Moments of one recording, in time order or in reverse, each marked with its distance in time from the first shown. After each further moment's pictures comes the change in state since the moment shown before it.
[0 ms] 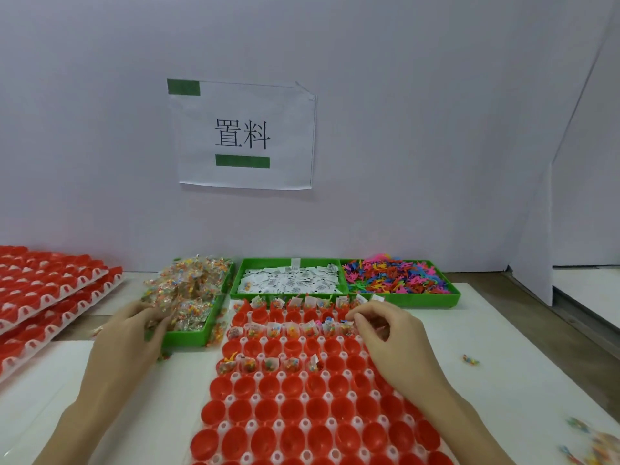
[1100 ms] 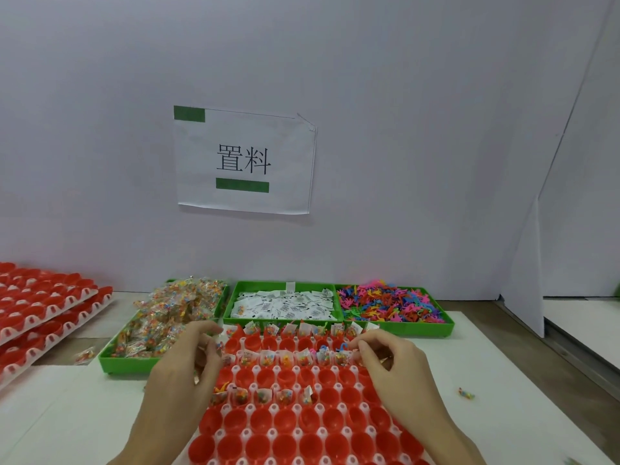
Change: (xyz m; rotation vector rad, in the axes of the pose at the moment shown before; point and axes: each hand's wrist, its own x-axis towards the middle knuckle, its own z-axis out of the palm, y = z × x) left_hand -0.032 0.099 -0.006 -0.502 0.106 0.149; right_hand 0.005 0.007 -0.004 -0.032 -0.006 0.071
